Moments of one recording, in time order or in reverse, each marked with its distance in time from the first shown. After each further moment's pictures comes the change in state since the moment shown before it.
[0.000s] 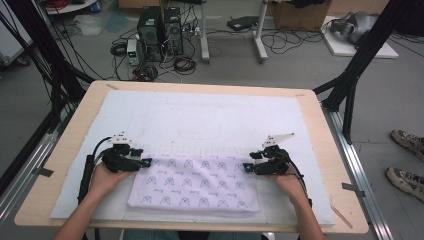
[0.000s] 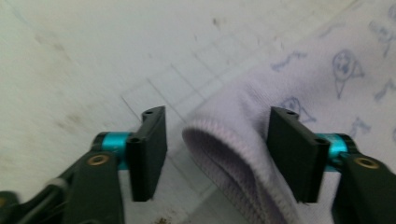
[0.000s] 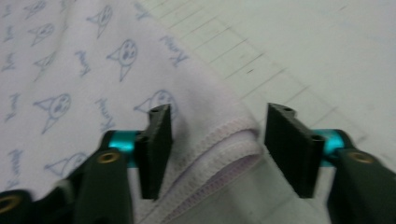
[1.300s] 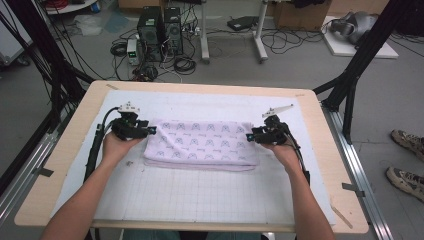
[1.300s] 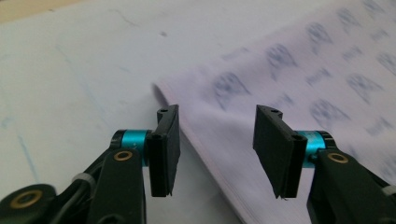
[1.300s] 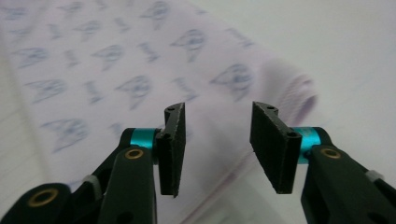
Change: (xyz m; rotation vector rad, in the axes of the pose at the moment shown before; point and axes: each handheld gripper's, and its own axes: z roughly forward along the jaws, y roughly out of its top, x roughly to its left) left arm 0.027 0.060 0.019 -0.029 0.129 0.051; right arm -0.048 0.054 -0.005 -0.027 -0.124 0.047
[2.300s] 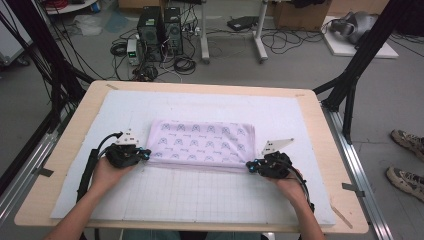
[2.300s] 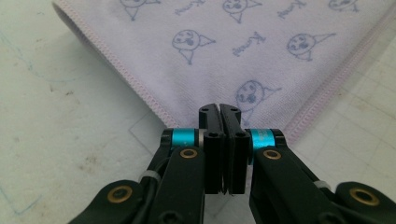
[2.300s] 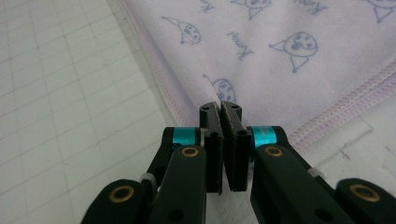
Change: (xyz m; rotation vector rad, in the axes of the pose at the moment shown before) left arm -0.033 -0.044 -0.024 0.065 -0.042 0.127; right arm 0.061 -0.062 -0.014 0.038 0.078 -0.160
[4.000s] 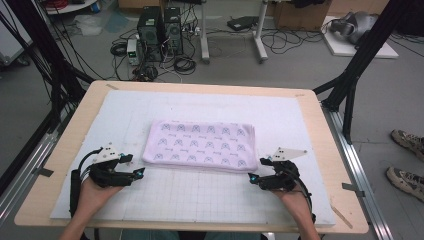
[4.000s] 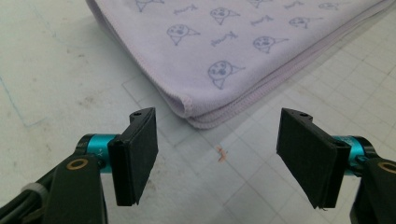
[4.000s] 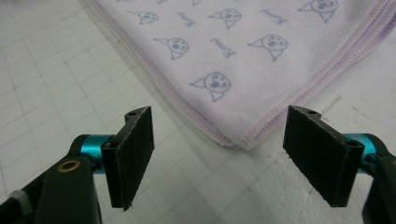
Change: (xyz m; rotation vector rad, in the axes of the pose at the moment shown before) left arm -0.031 -0.035 -0.042 -0.128 0.040 -0.112; right arm 0.027 -0.018 -0.021 -0.111 -0.136 0.118
